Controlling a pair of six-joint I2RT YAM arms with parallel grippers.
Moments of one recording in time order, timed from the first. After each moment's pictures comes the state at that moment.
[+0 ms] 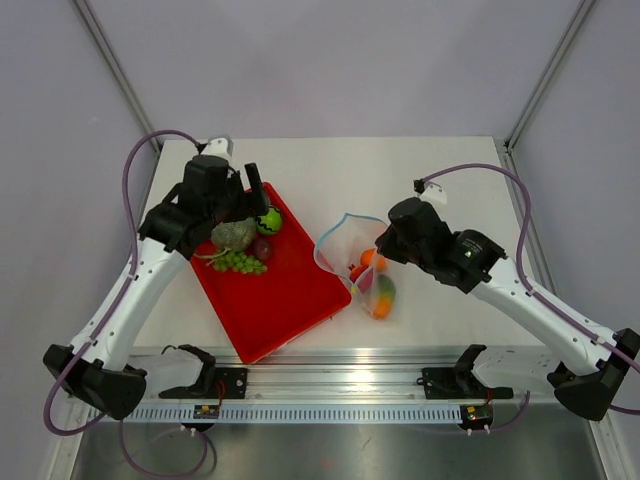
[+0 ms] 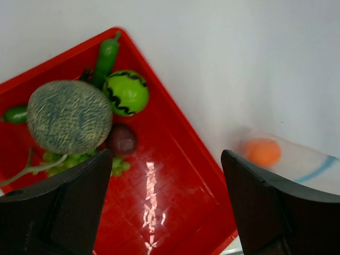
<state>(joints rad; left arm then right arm) -0.44 1.18 1.37 -0.75 -0.15 -0.45 0.82 1.14 1.23 -0.81 0.39 0.97</state>
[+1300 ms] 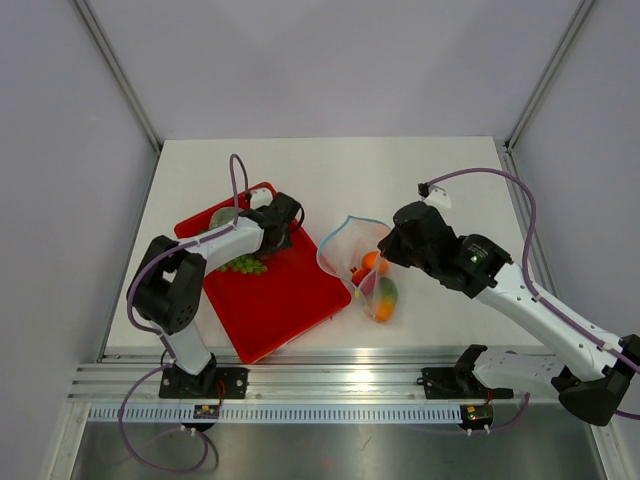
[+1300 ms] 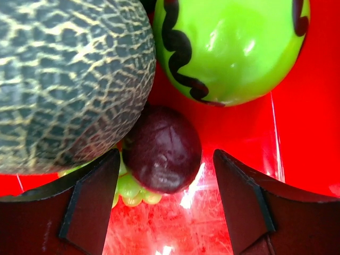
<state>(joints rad) -0.54 1.72 1.11 -0.57 -0.55 -0.76 0.82 1.10 1.20 -0.81 0.38 0.98</state>
